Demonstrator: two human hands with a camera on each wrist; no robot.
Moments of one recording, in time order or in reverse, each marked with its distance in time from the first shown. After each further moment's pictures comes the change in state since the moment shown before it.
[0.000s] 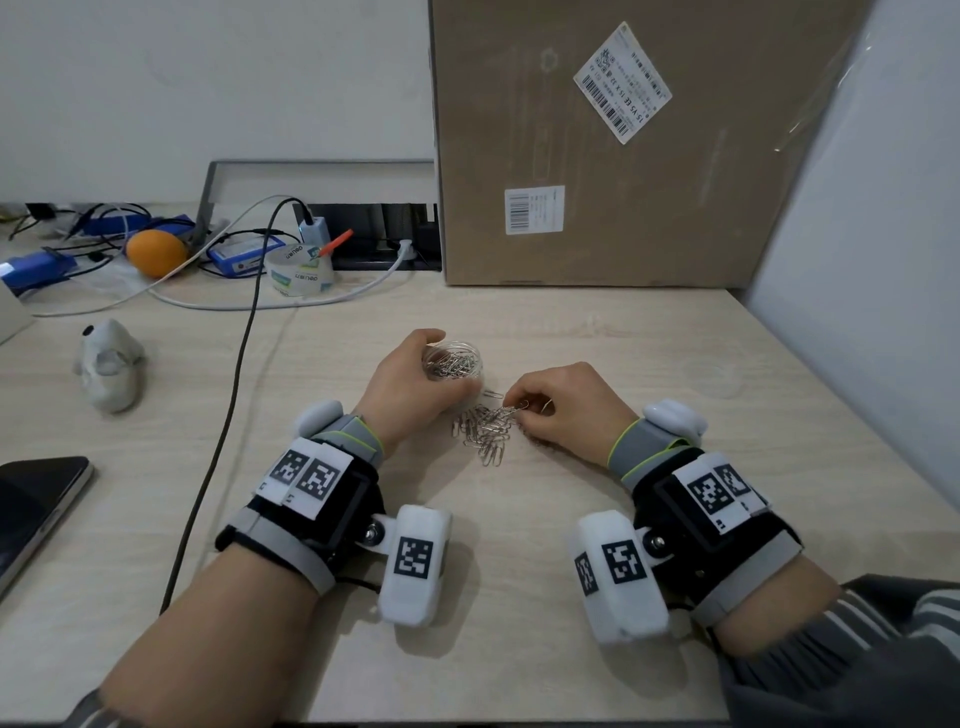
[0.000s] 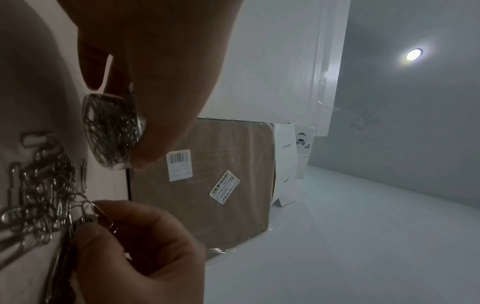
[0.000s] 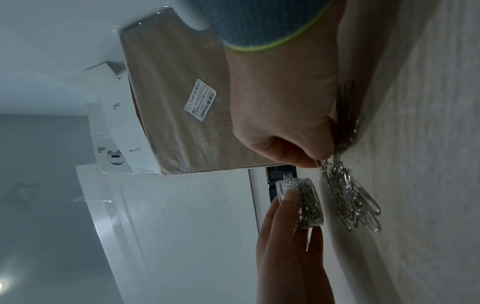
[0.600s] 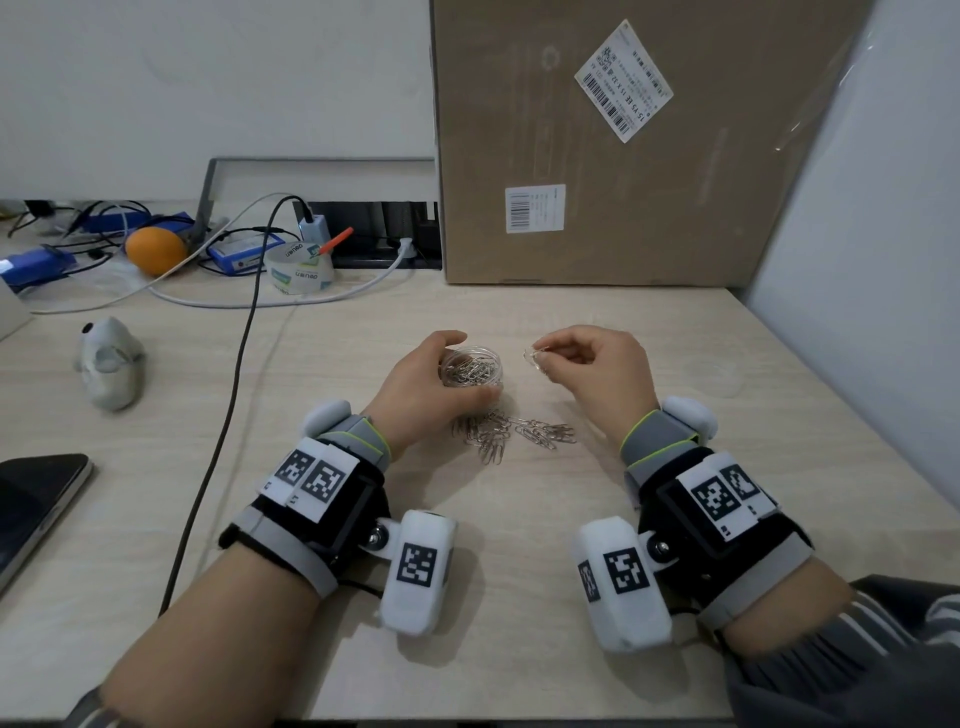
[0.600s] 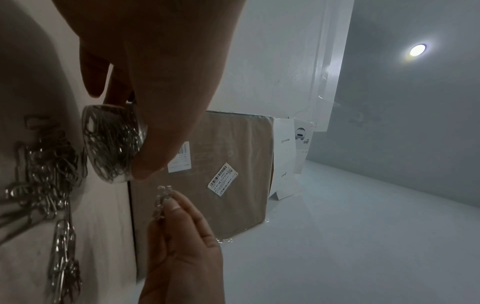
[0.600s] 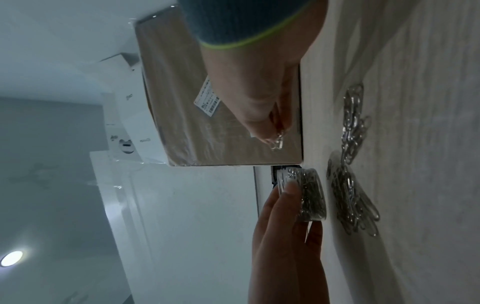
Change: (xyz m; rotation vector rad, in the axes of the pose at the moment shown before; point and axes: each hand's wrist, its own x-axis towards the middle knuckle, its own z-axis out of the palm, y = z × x) left_hand -0.007 0.006 0.003 -0.052 -0.122 0.043; right_hand 0.005 0.001 -0.010 0.526 0.451 0.256
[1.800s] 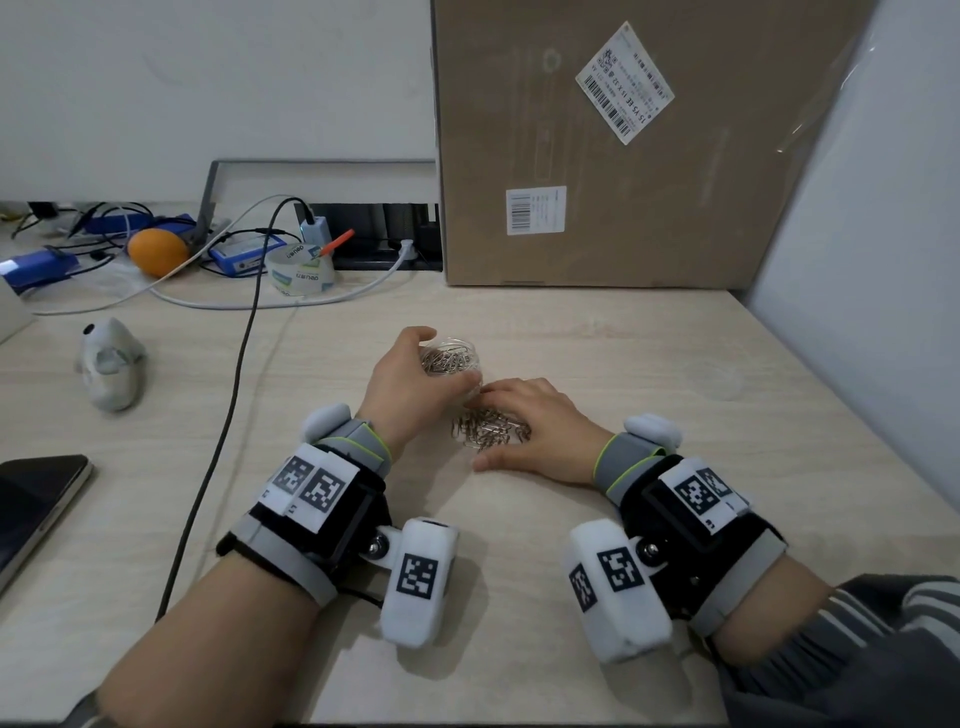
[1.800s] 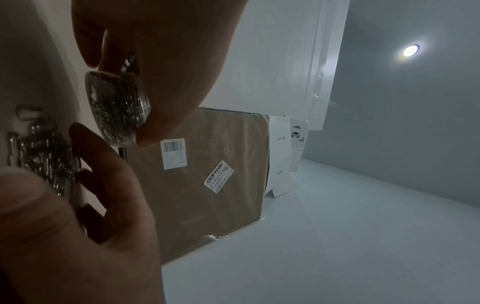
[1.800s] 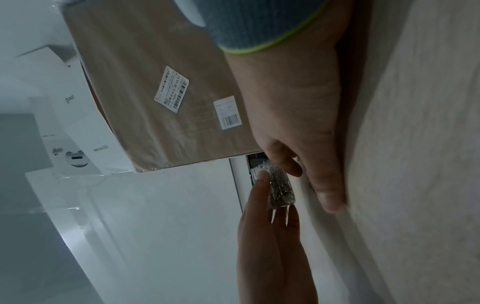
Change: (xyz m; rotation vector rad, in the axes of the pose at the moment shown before) left_hand 0.003 -0.001 0.000 -0.054 0.213 -0.091; right_hand -0.016 0.013 0.022 -0.623 -0.699 -0.194
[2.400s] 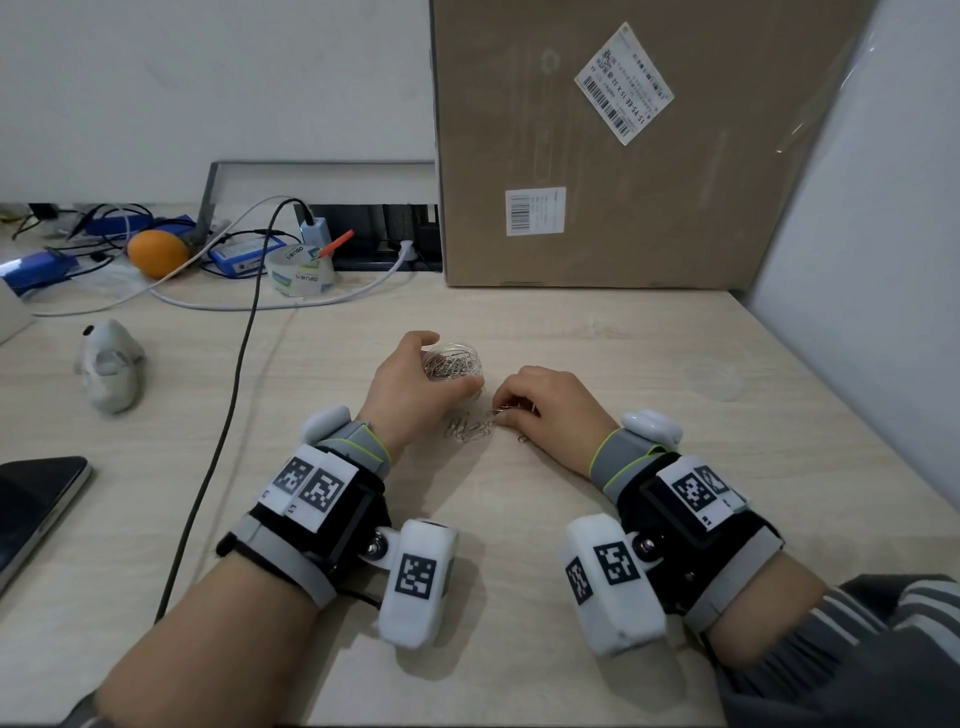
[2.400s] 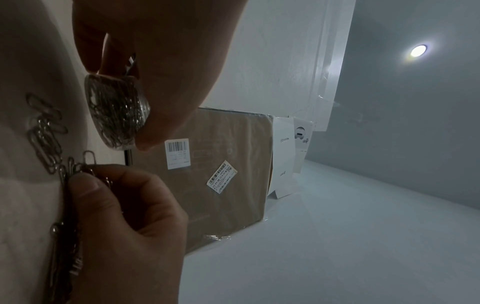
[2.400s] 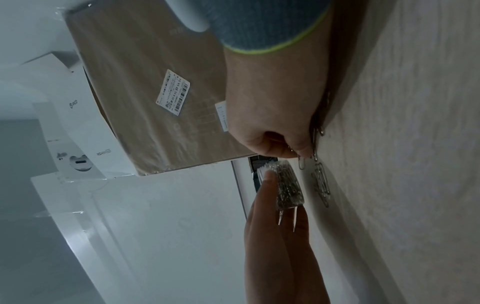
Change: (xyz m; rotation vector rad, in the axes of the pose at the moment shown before) left_hand -0.001 -0.002 0.001 -0.010 -0.030 -0.020; right_hand 0.004 -0.001 -0.008 0.058 0.234 -0.015
